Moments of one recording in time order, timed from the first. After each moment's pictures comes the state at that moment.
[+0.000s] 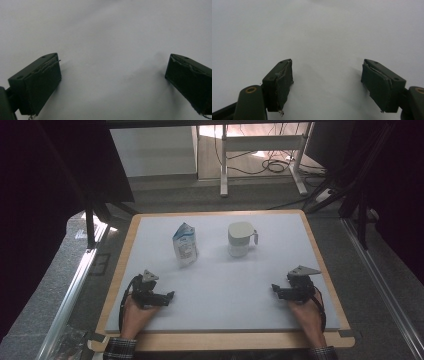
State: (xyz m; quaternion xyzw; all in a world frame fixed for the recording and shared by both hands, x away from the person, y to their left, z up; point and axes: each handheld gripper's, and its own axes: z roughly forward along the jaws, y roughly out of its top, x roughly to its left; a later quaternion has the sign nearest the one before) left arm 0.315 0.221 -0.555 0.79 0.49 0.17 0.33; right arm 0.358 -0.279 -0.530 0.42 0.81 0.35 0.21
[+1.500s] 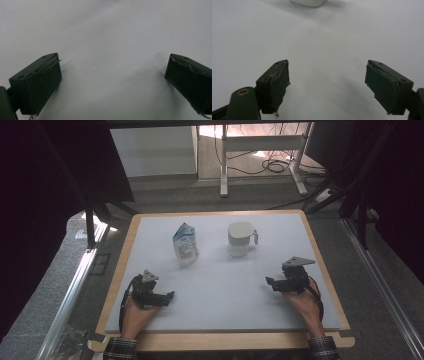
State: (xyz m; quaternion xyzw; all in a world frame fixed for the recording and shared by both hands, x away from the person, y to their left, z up) left arm 0.315 0.222 -0.555 0.79 0.49 0.17 0.33; right arm 0.379 -0.261 -0.513 0.40 0.82 0.36 0.19
